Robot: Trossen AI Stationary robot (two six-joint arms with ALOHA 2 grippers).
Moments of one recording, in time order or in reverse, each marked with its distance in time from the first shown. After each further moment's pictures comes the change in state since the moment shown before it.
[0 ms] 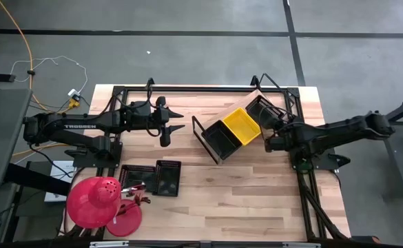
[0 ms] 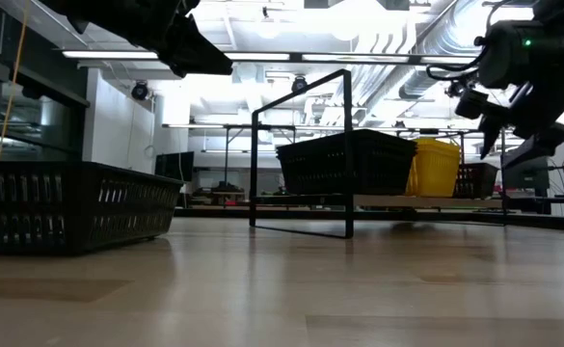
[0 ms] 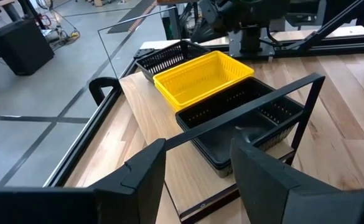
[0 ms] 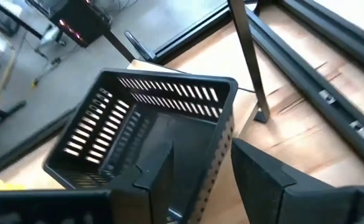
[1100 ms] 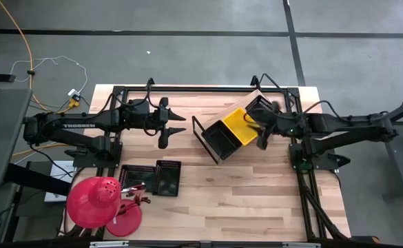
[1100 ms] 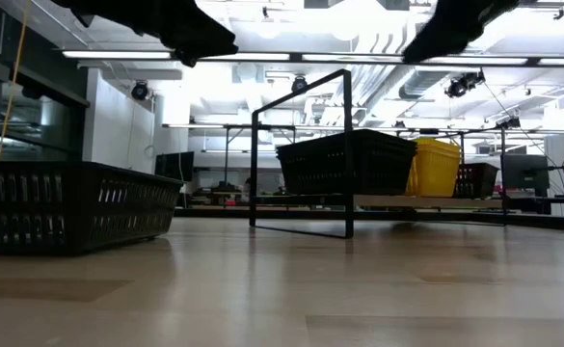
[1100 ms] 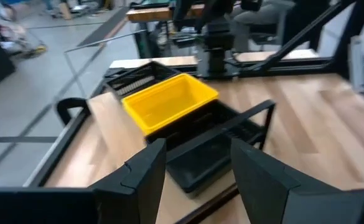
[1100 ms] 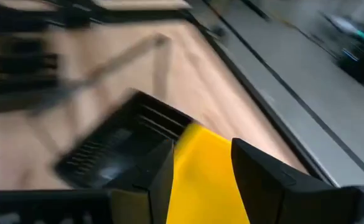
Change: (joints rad) left arm 0.000 0.000 0.045 0.000 0.136 -0.023; right arm 0.000 -0.134 0.330 0.513 -0.513 -2.054
